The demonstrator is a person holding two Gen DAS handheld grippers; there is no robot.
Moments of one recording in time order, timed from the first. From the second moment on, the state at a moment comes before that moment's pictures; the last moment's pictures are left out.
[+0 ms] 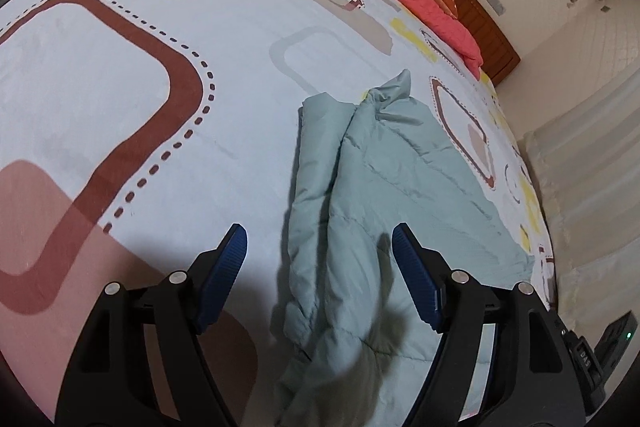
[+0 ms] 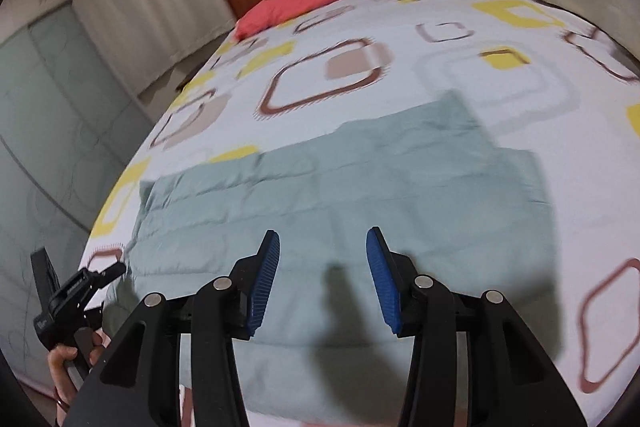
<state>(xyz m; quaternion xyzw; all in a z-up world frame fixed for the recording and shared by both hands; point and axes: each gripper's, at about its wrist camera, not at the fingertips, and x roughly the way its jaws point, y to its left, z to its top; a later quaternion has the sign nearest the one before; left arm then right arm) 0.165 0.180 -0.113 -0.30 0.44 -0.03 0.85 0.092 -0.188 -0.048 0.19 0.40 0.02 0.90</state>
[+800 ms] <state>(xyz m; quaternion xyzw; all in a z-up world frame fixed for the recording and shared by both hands) 0.179 0.179 -0.130 -0.35 0.43 -0.02 0.83 0.125 -0.110 -0.106 0.08 0.43 -0.02 0.90</state>
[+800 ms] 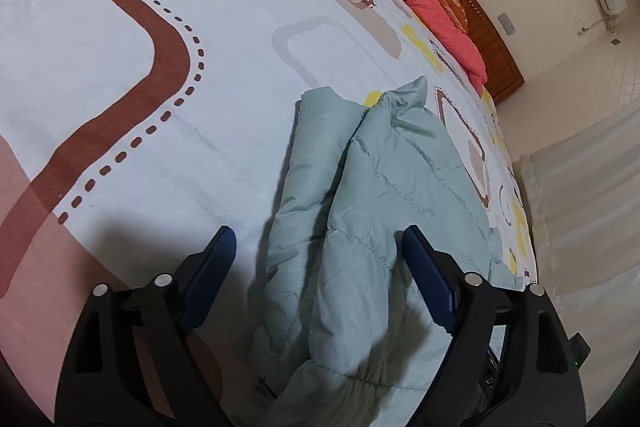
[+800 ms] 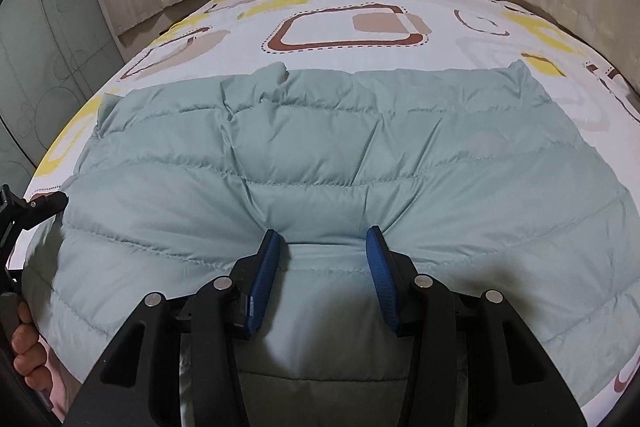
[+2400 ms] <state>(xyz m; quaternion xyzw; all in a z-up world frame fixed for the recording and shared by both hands) 0.143 0.002 -0.016 -0.21 0.33 -0.14 0.91 0.032 -0.281 -0.076 0.10 0.40 -0.18 0.90</state>
